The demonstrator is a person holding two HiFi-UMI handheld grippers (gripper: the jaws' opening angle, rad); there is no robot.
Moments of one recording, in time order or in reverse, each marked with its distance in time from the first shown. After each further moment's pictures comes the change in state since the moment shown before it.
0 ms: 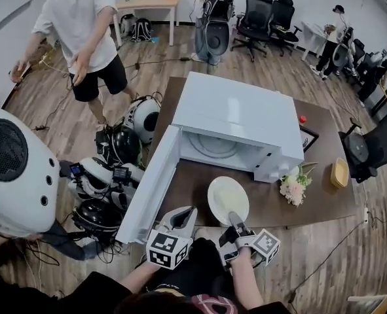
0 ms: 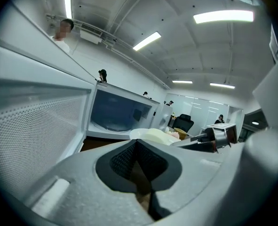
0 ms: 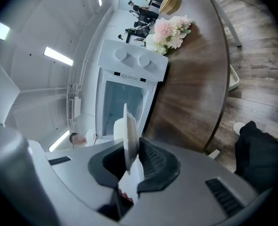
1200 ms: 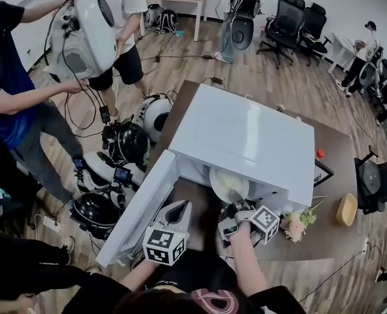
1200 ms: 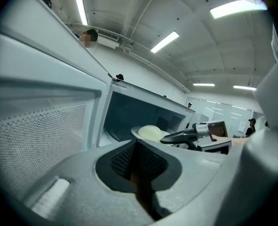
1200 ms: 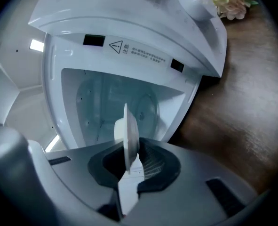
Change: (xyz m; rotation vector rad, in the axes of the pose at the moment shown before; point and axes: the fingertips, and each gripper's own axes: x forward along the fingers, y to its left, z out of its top) left arm 0.084 0.069 0.045 -0.091 -0.049 0.236; right arm 0.170 0.039 0.086 0.012 0.125 -0.025
